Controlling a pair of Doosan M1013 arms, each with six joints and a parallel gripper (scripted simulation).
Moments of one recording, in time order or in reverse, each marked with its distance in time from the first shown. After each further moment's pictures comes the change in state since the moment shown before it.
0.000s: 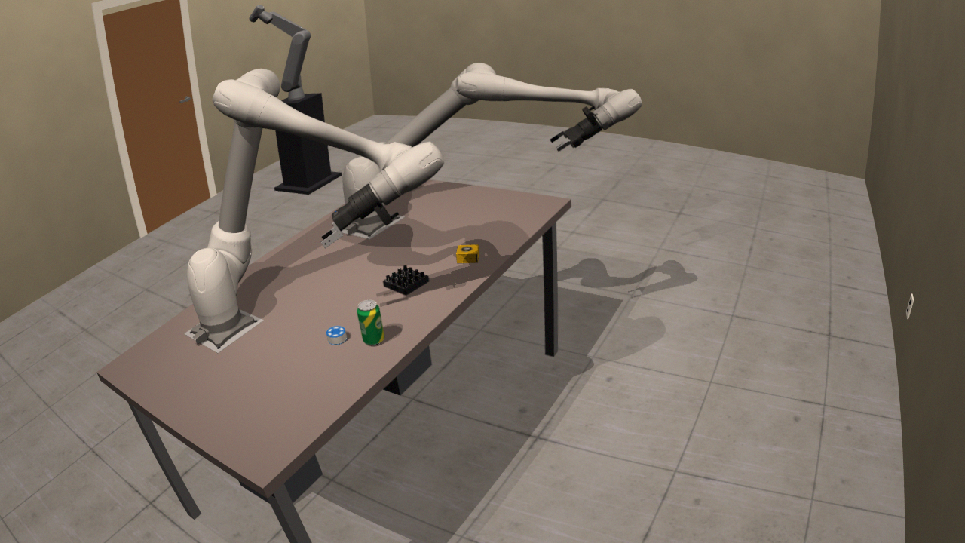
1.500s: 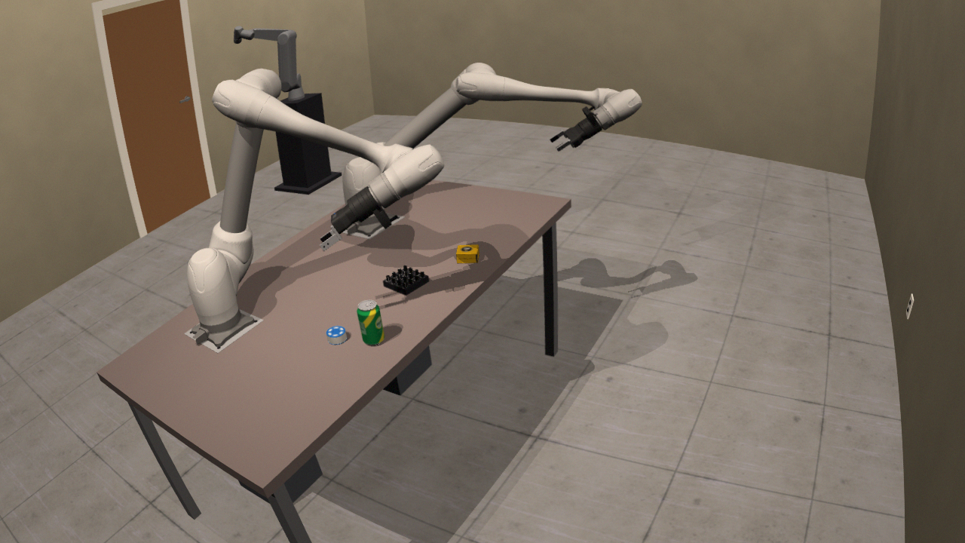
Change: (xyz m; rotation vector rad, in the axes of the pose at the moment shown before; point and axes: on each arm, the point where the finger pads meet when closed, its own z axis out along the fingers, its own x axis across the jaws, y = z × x) left arm 0.000 0.000 0.000 0.000 0.000 0.000; right arm 0.012 -0.001 0.005 -0.003 -0.027 -0.030
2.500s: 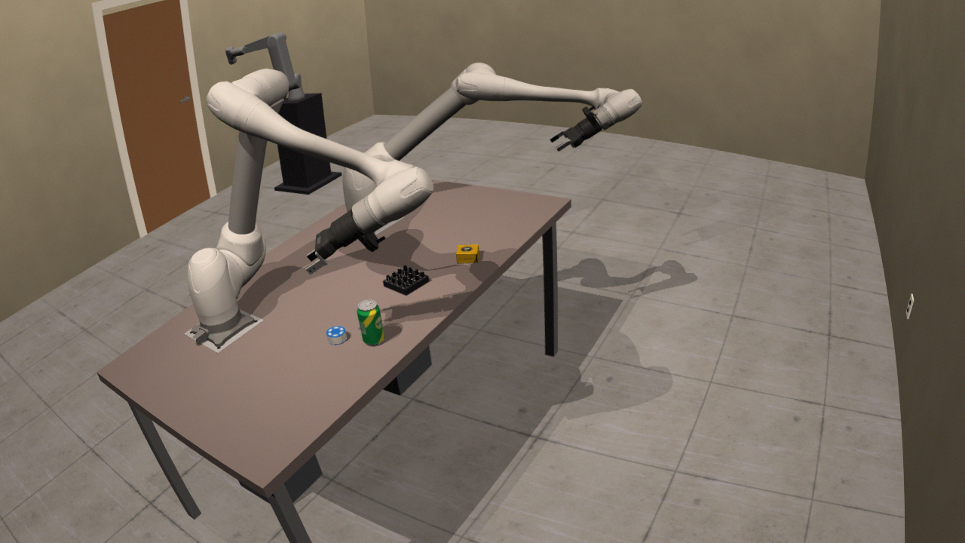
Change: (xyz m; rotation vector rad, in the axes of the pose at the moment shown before) left arm 0.000 0.000 0.000 0.000 0.000 0.000; right arm 0.074 -0.005 0.051 0.049 -0.204 -0.238
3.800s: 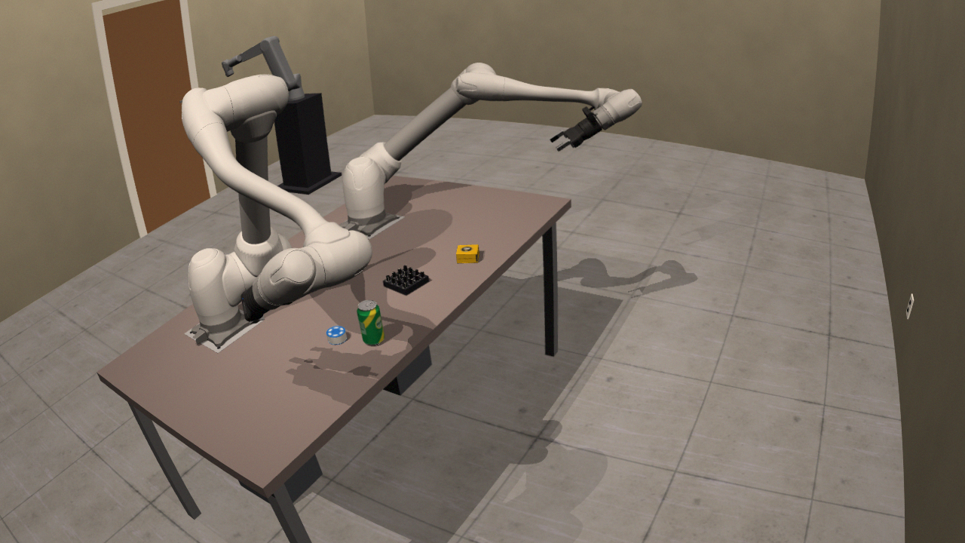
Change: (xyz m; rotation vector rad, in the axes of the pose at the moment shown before) left arm 0.000 0.000 0.000 0.000 0.000 0.000; right arm 0.158 0.073 0.154 0.460 -0.374 -0.598
